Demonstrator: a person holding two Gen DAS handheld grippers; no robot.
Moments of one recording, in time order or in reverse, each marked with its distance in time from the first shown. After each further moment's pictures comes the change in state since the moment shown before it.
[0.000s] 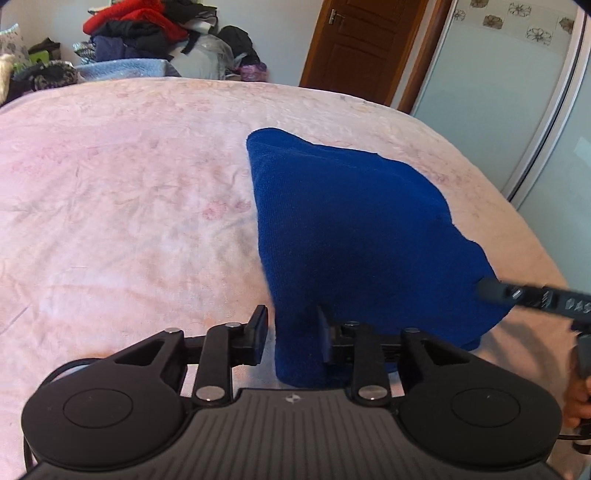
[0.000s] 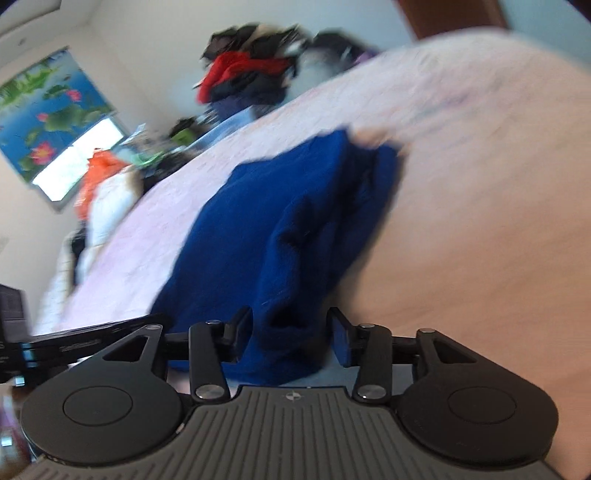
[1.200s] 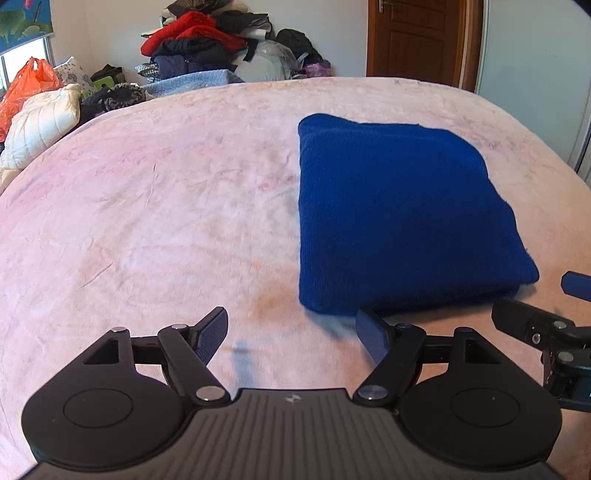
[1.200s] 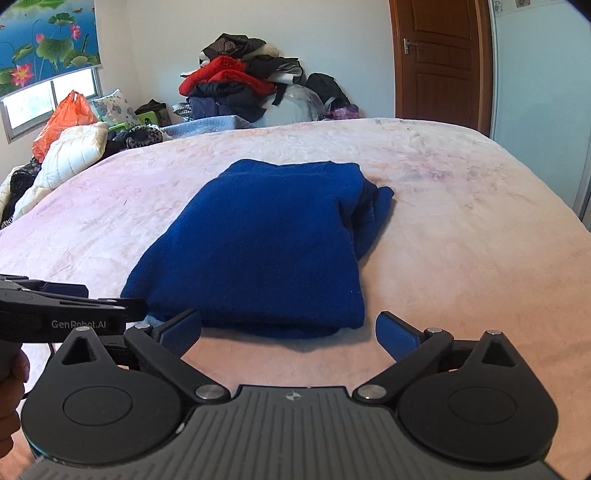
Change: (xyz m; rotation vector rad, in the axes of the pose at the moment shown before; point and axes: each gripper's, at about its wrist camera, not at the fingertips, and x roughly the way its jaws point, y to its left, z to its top) left arm -0.027 -0.044 -0.036 0.038 0.017 0.327; right arm -0.014 0.072 -0.047 -0.230 -0.002 -0.161
